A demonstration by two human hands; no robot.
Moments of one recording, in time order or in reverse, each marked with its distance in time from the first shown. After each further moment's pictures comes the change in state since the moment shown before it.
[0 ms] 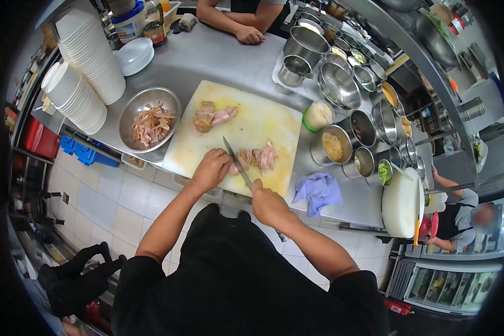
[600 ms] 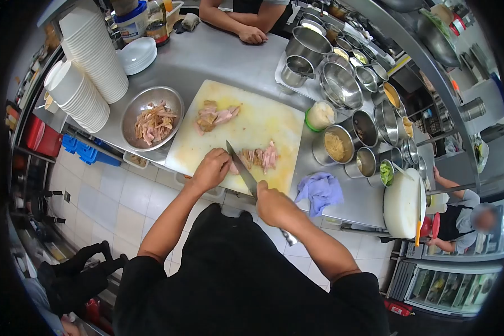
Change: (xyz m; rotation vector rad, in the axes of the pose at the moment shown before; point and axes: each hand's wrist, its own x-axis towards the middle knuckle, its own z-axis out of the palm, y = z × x) left_hand -0.004 0.000 -0.005 -0.027 -0.006 -0.026; right_hand -0.015 -0.014 -0.023 0.046 -0.112 0.033
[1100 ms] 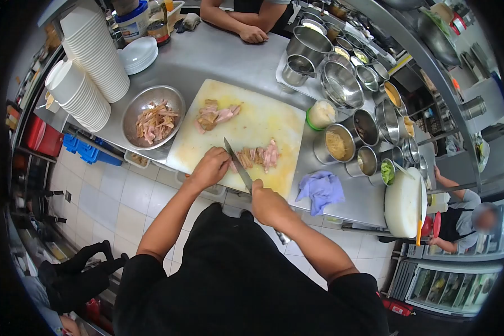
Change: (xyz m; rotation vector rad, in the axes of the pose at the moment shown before) left_hand 0.000 -0.005 -0.008 0.010 -0.040 0.010; right_hand 0.012 -0.002 0.020 -0.002 0.074 -0.031
